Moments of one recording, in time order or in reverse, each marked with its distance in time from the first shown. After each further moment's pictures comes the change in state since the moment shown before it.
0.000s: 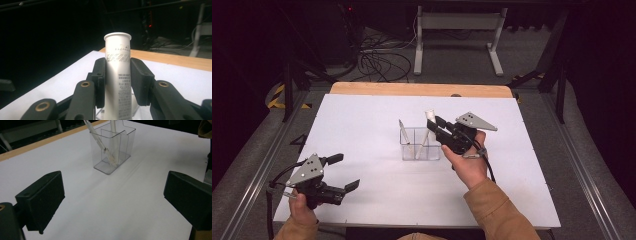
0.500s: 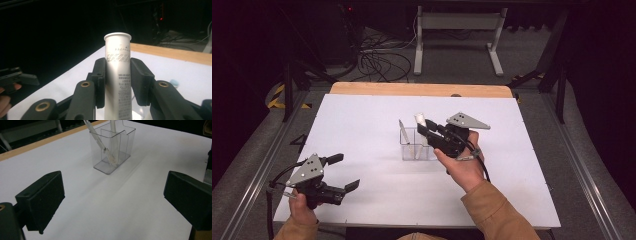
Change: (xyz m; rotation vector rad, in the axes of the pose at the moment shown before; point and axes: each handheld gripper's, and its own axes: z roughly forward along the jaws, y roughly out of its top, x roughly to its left) left arm 0.000 0.000 0.000 0.000 -0.001 0.000; right arm 0.028 0.011 -0.001 0.063 0.069 -0.005
